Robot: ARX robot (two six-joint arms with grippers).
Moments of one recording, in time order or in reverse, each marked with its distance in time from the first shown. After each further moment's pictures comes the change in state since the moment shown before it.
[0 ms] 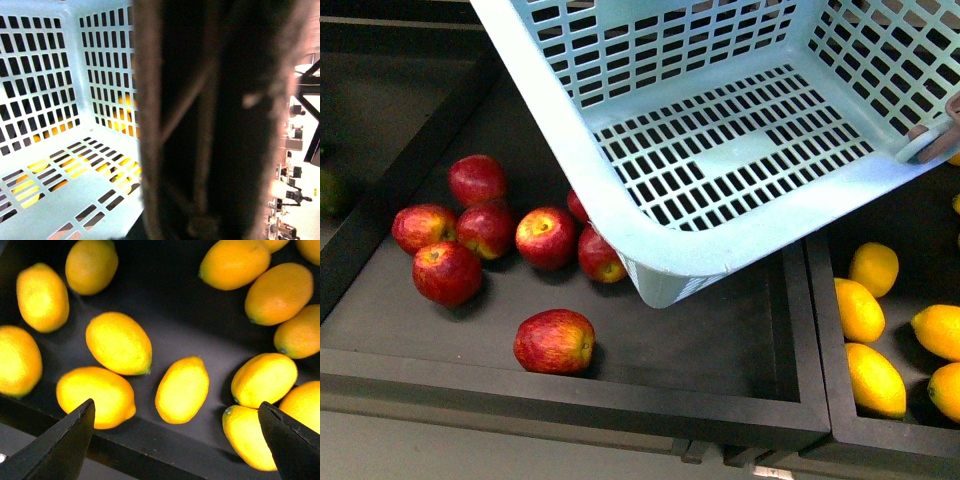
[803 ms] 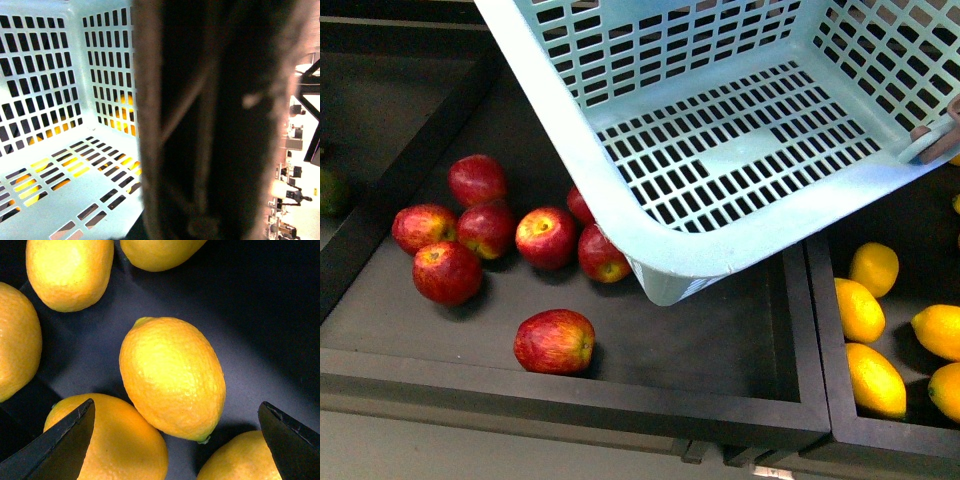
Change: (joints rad) left arm 0.000 0.000 0.000 0.000 0.000 0.000; right arm 0.206 0.380 0.229 0.007 0.034 -0.146
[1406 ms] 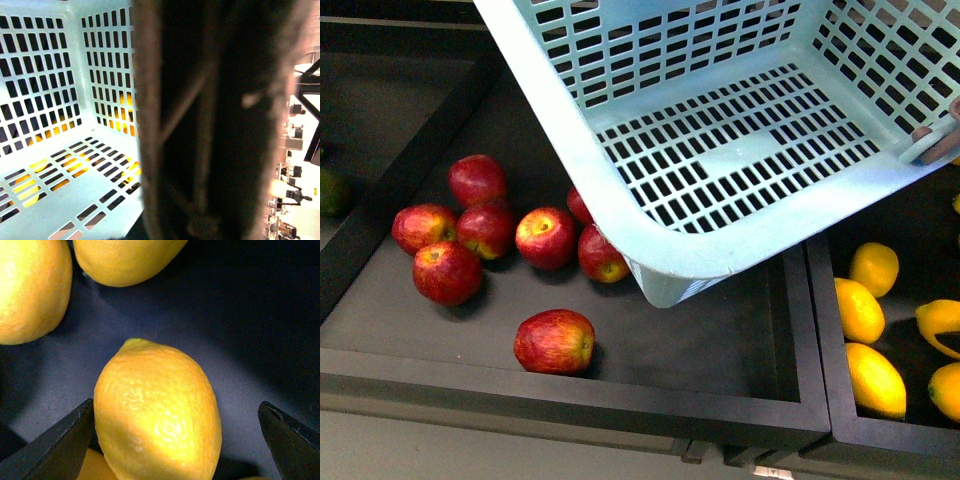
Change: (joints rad) left arm 0.000 0.000 0.000 0.000 0.000 0.000; right arm 0.048 0.125 0.146 -0.003 0.036 0.101
